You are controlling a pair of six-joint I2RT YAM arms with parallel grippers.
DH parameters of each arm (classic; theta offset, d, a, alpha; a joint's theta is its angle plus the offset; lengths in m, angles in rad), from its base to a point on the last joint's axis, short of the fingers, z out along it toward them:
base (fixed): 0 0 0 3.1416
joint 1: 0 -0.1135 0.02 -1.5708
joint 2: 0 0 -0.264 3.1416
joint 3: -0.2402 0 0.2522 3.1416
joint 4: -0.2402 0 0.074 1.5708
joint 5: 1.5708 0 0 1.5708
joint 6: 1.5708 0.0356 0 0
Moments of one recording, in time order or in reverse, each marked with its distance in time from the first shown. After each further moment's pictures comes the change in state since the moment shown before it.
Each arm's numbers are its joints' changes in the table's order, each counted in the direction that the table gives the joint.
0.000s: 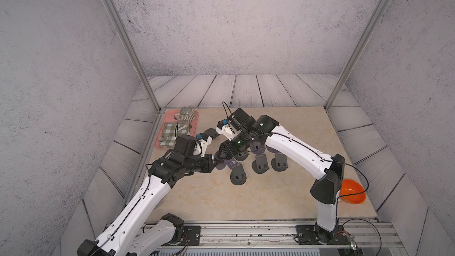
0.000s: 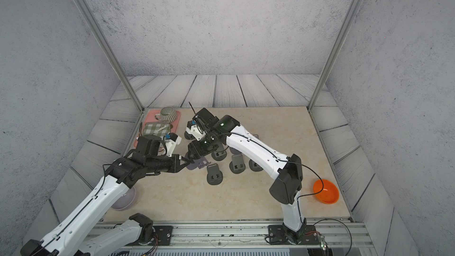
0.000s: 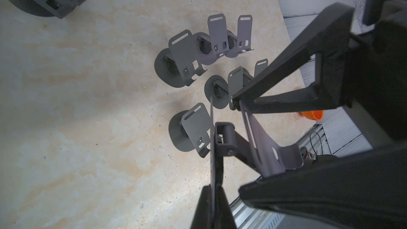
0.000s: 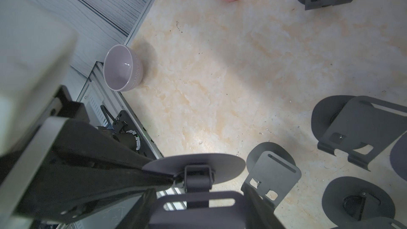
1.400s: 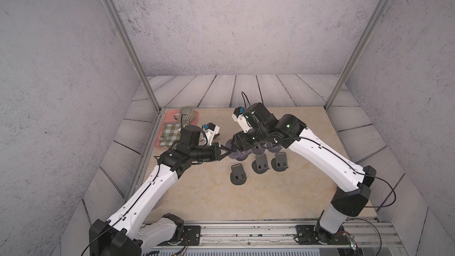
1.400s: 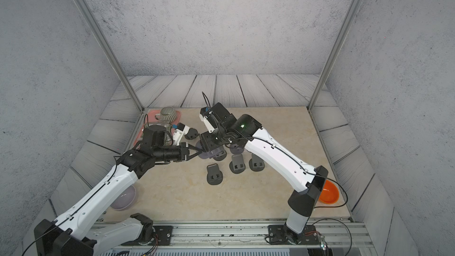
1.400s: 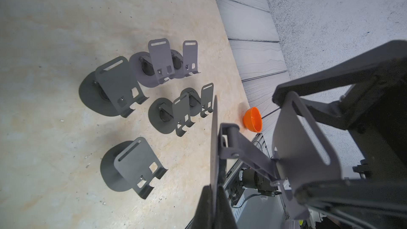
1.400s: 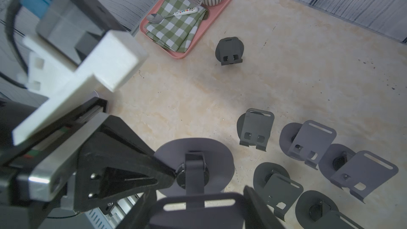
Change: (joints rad) left arm -0.016 -0.147 -0.034 0.270 0.240 -0.185; right arm -0.005 0.227 0.047 0.000 0.337 0.017
